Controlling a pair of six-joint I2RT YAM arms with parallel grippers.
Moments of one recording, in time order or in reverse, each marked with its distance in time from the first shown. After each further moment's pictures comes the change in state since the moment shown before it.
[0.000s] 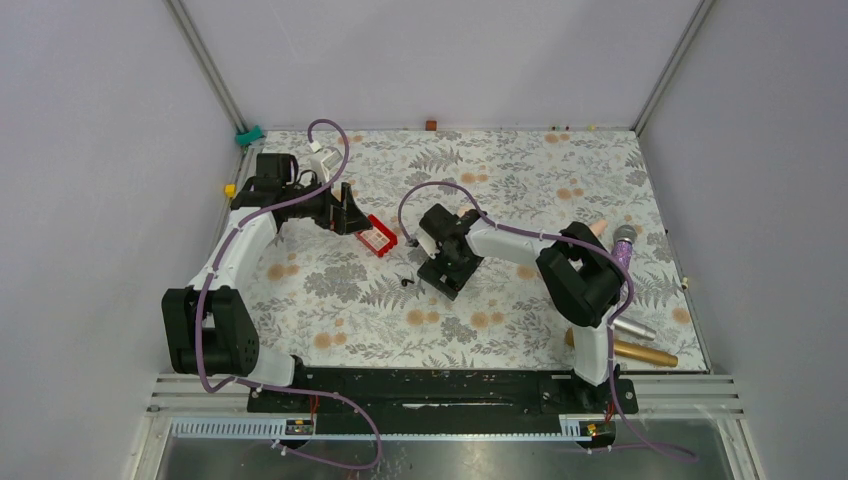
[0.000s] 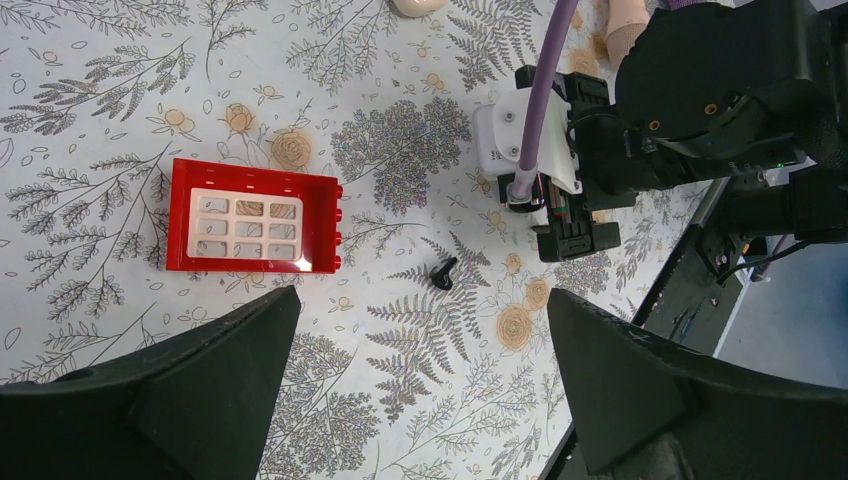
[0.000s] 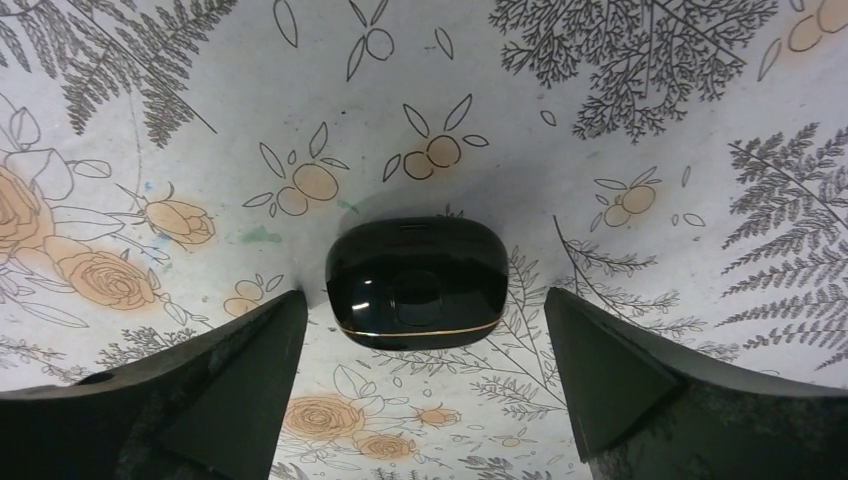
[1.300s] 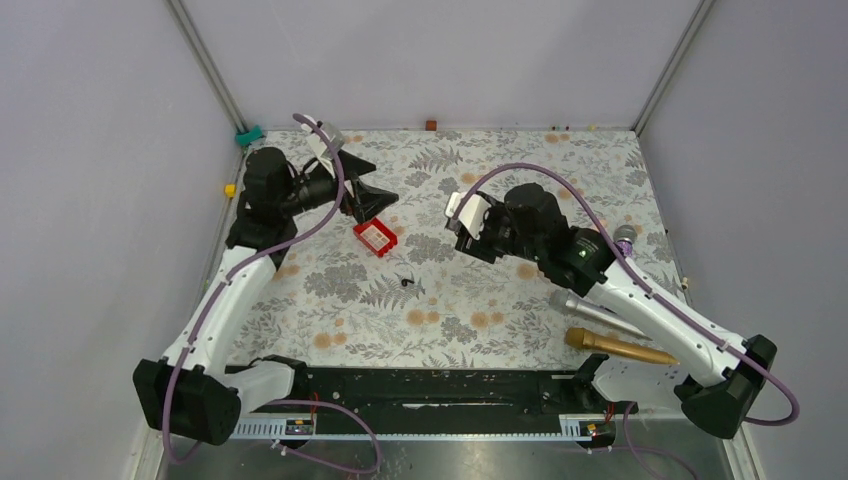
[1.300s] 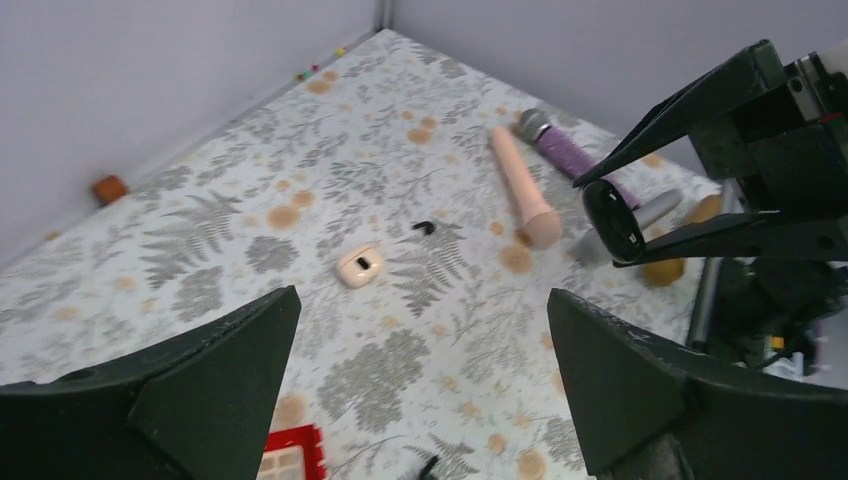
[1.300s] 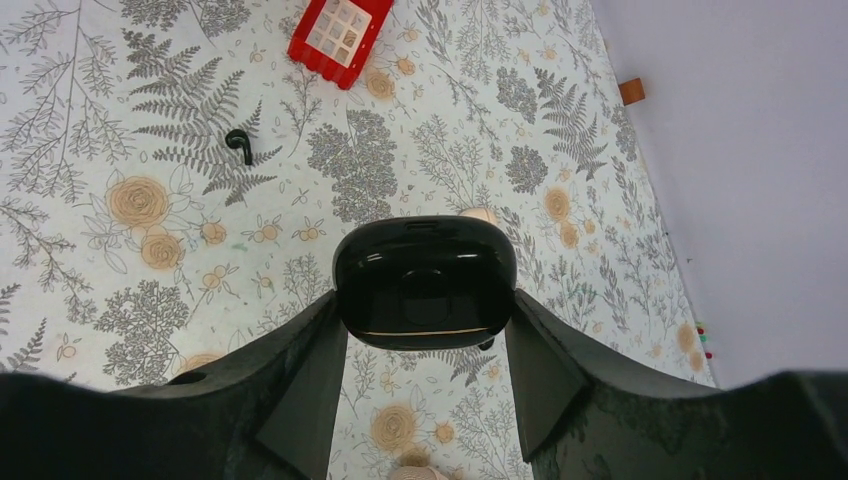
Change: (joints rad) left arm -0.212 -0.304 -0.021 0.445 -0.090 -0.182; right arm 0.002 -0.802 -0.165 0.216 -0.066 -0.412
